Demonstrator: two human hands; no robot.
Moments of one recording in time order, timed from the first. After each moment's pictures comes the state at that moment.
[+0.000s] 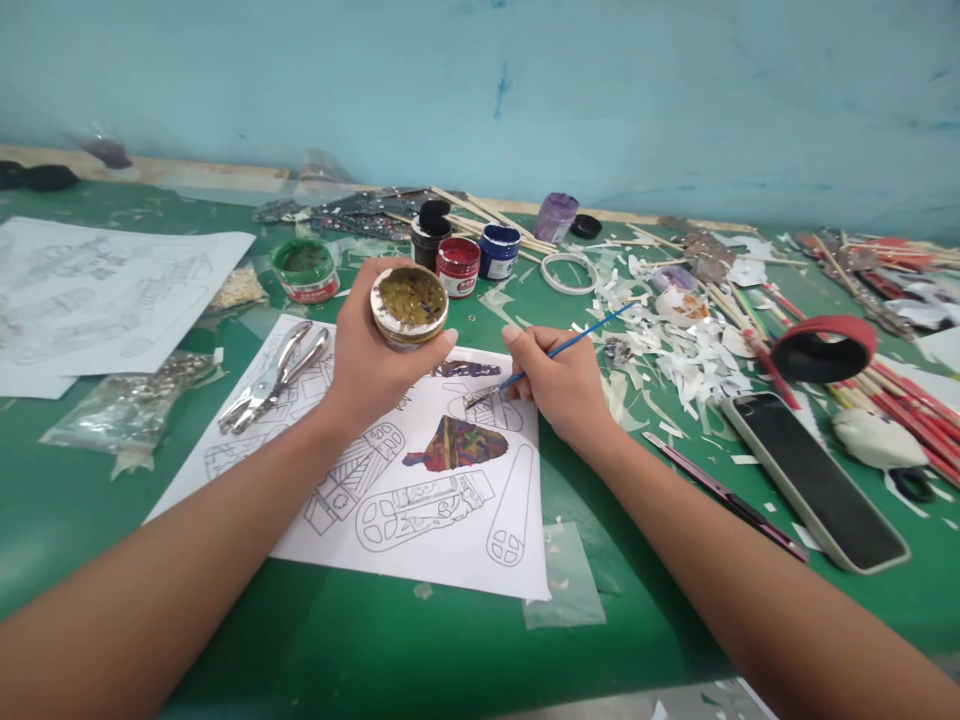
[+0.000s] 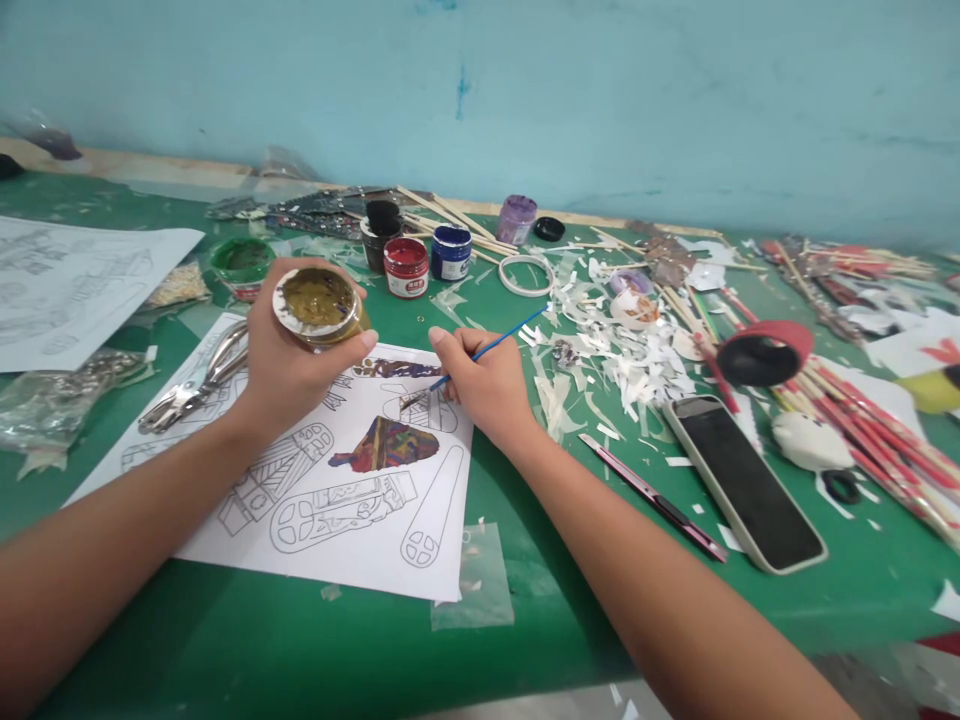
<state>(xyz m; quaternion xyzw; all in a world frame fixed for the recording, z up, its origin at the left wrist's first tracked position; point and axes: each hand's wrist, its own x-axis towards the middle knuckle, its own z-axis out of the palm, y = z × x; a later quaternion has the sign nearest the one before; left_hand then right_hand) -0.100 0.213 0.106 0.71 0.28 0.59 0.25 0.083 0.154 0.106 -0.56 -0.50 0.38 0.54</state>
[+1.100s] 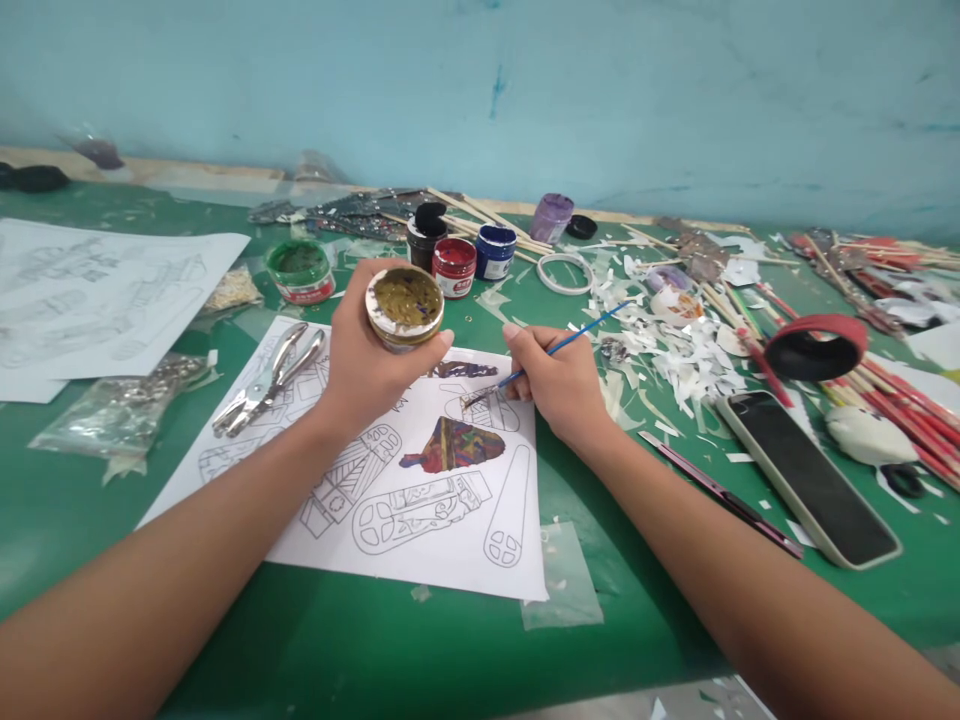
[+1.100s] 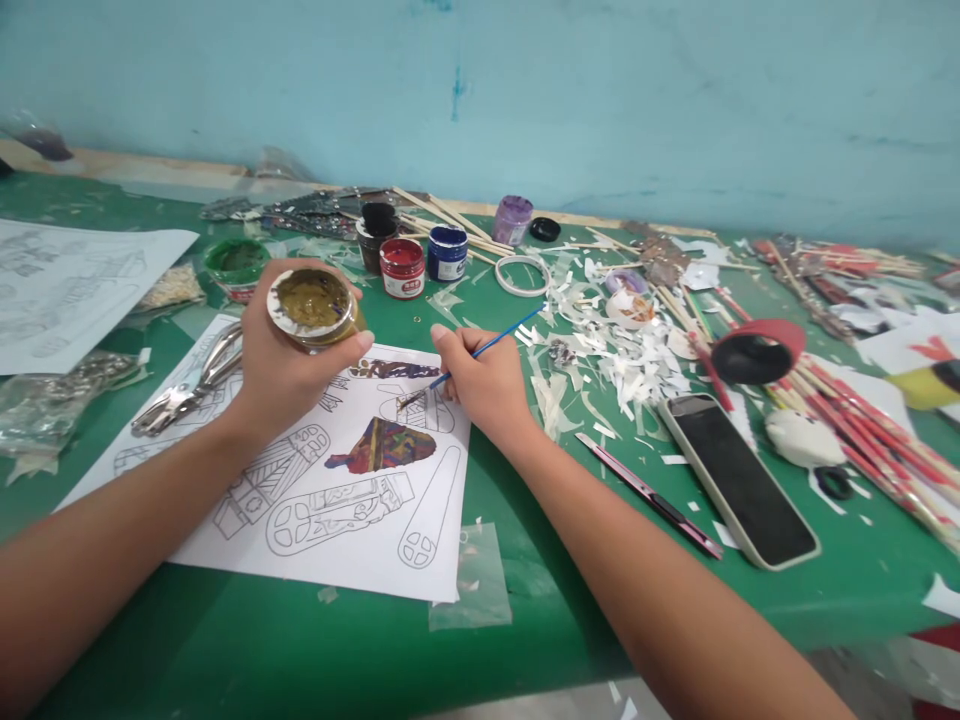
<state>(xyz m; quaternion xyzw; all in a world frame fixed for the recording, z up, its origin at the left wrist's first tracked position) -0.100 0.215 0.104 0.72 0.27 0.59 0.25 0.082 0.154 0.107 -0.57 -0.47 0.40 0.54</state>
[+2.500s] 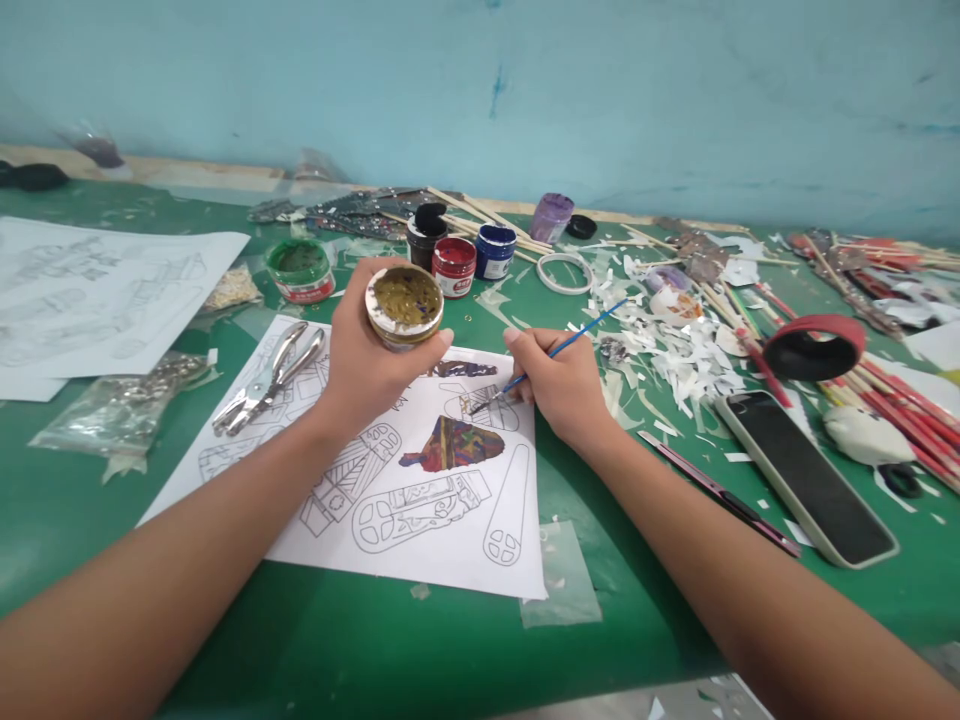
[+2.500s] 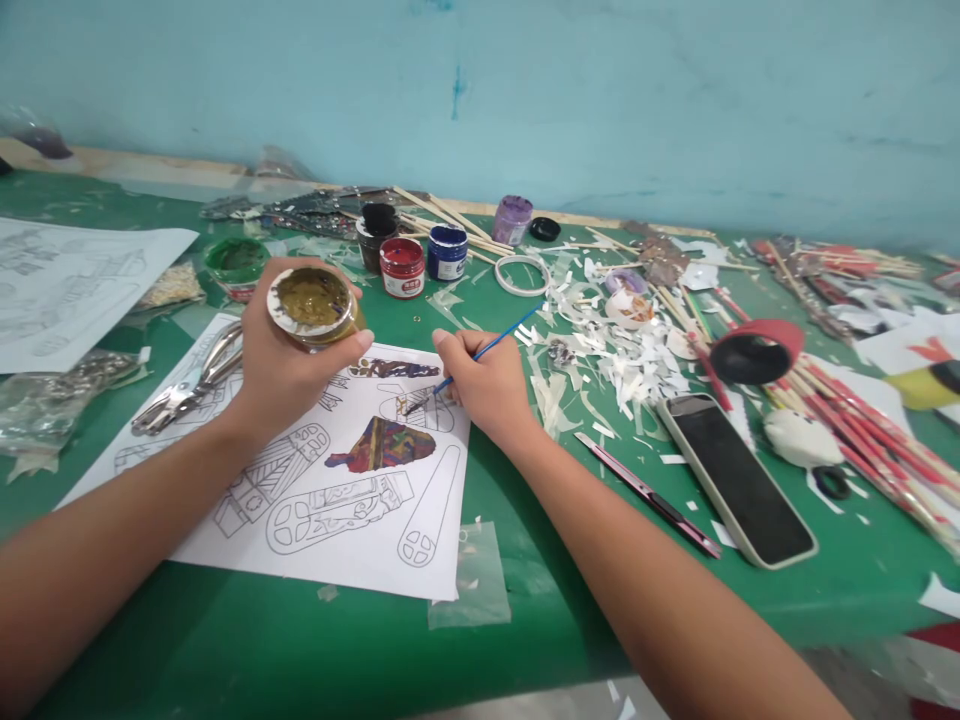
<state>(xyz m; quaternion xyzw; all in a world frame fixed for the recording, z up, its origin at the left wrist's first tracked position) -0.100 0.215 0.104 0.72 0.28 0.59 0.25 0.083 0.152 0.109 -0.58 -0.48 0.39 0.53</state>
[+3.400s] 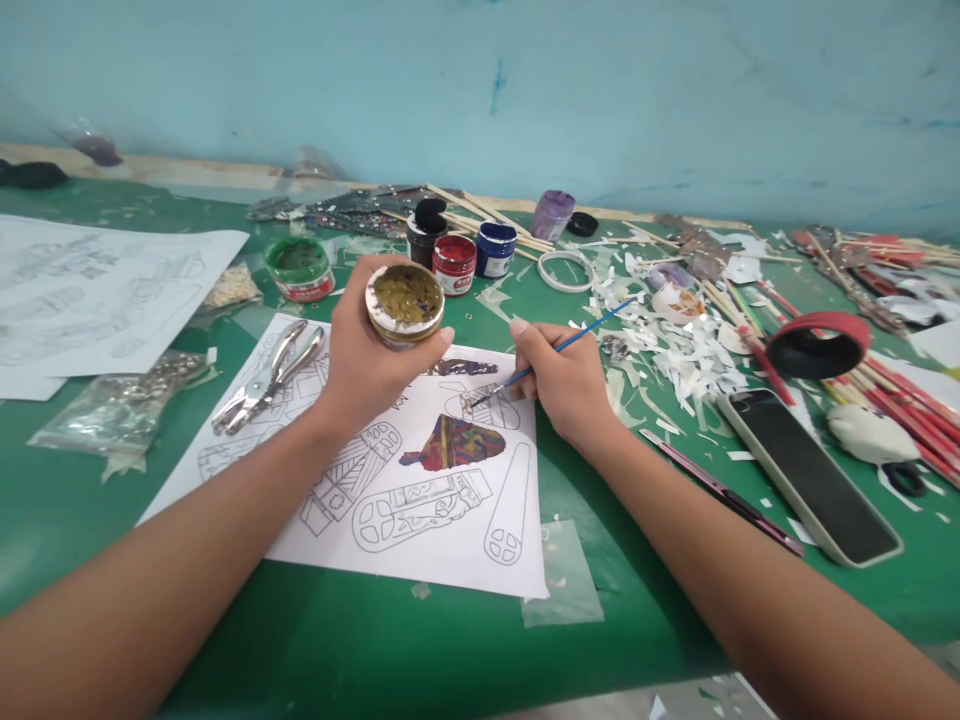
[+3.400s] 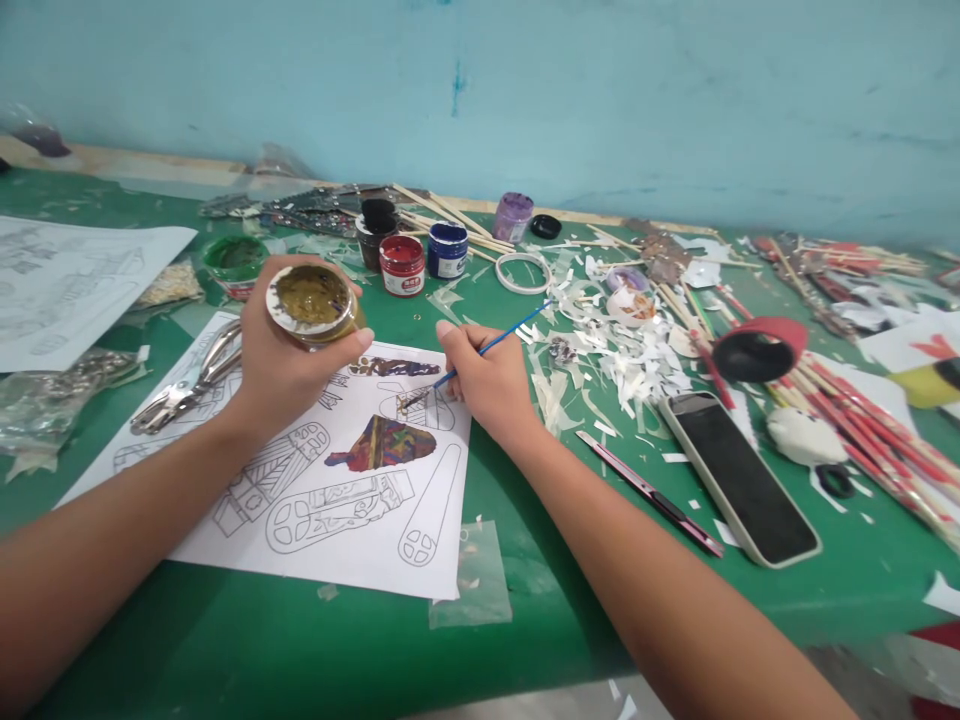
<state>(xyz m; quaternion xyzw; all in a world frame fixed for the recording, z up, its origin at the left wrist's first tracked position) -0.100 0.215 0.104 0.72 0.28 0.59 0.24 0.085 0.154 0.105 -0.55 -0.47 0.40 0.56</state>
